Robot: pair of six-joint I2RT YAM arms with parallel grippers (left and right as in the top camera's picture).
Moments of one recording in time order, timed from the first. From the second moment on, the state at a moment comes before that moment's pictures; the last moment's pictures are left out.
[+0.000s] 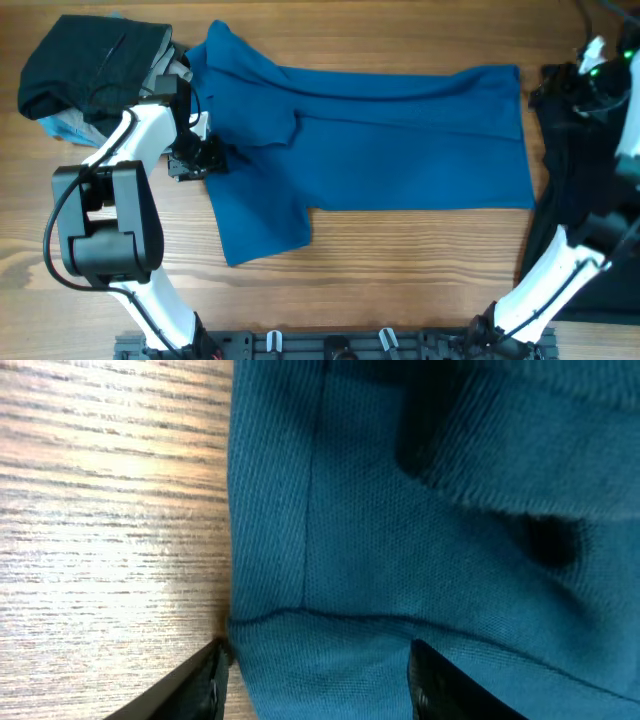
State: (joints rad) left arm 0.05 1.98 1.28 -0.89 0.16 -0.10; right arm -0.42 2.14 2.18 -1.59 -0.29 0.04
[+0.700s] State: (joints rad) left arm 0.05 1.96 1.23 -0.92 0.18 -0.10; right arm -0.42 1.74 1.21 -1.02 -0.19 0.24
